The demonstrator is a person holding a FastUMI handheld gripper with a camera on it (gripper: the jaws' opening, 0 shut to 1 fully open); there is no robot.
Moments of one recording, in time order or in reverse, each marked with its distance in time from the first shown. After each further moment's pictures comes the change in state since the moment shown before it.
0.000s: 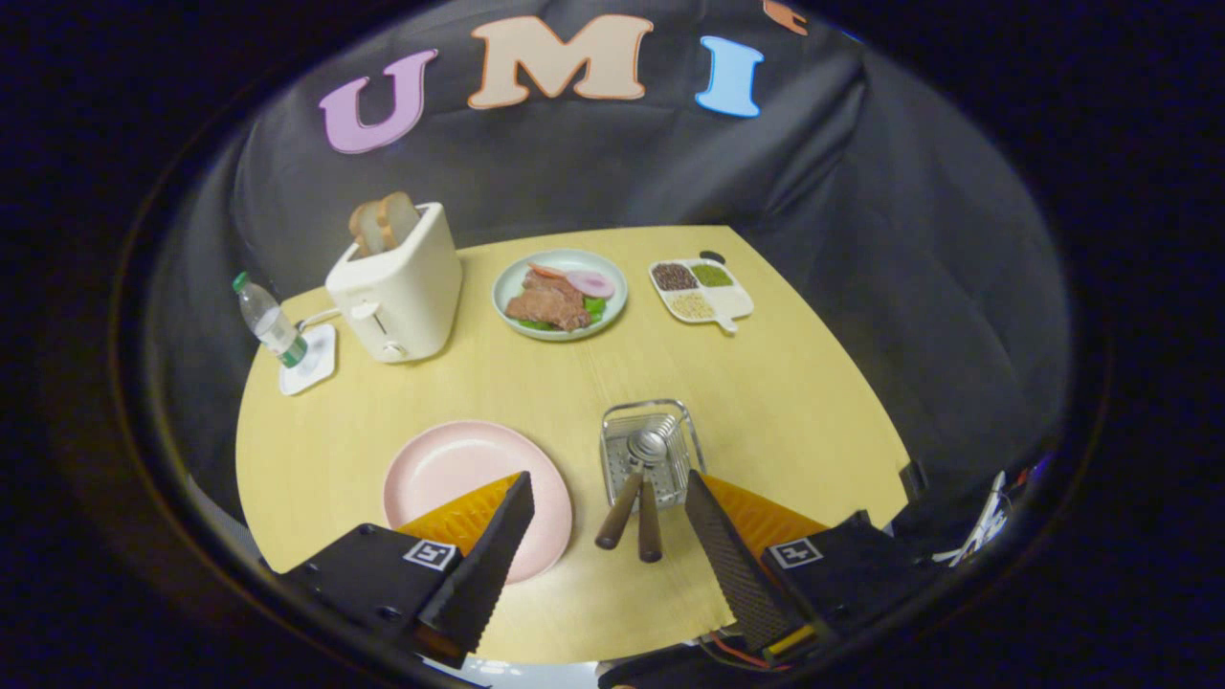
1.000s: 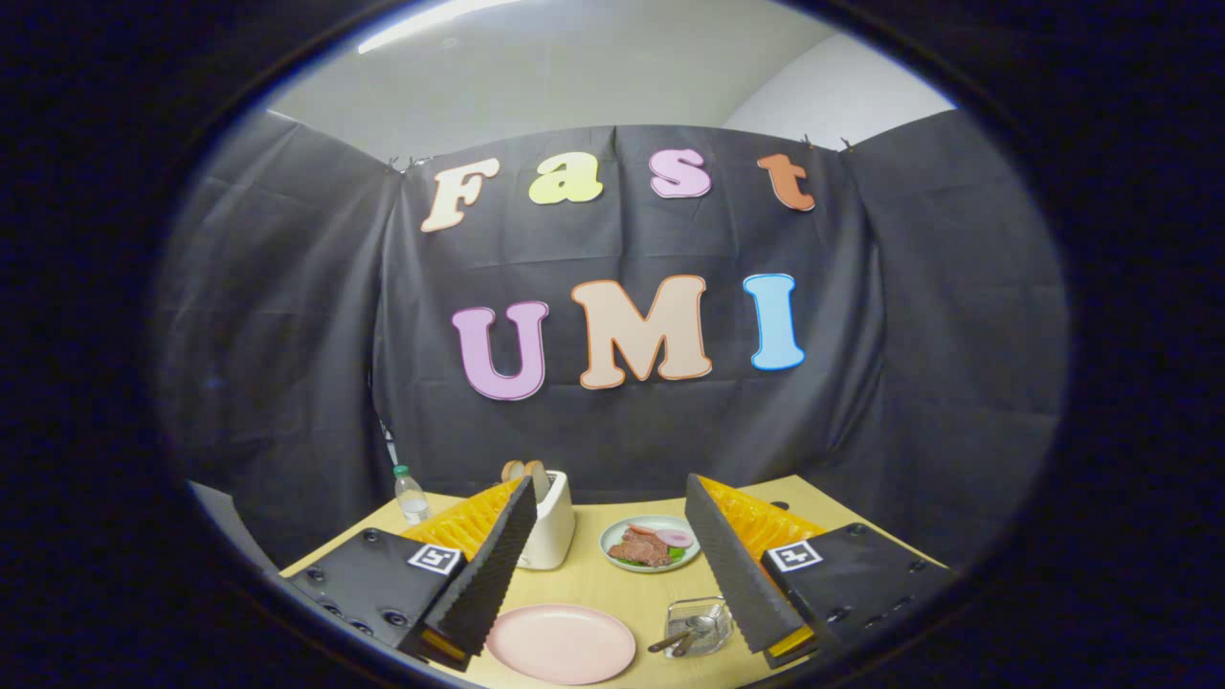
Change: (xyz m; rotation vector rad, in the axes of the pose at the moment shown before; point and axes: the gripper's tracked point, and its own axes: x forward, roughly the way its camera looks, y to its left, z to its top) arm -0.175 0.016 0.118 0.068 -0.793 0.280
